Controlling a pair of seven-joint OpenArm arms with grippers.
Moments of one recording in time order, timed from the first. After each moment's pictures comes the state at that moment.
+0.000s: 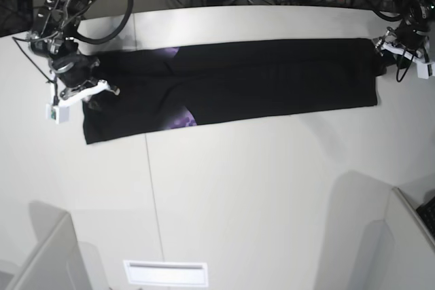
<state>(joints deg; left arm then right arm) 19.6 -14.9 -49.6 86.1 -38.5 -36.0 50.0 -13.3 1.5 25.0 110.0 29.6 8.4 -59.5</state>
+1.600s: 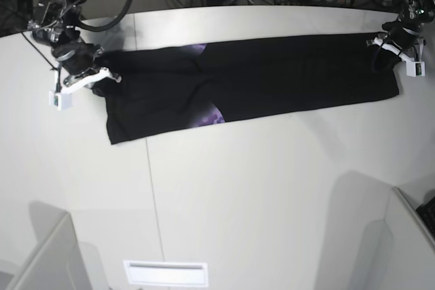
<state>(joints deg) 22.2 -18.7 -41.7 79.5 -26.3 -37.1 32.1 -17.8 1.5 25.4 110.0 34.9 8.4 -59.0</state>
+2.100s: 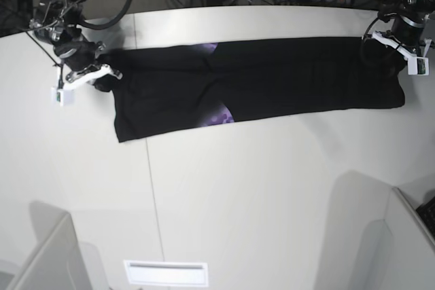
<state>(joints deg) 28.9 -11.9 -46.0 103.1 -25.9 -36.9 36.6 -18.1 1.5 25.4 107.8 35.1 8.4 -59.0</state>
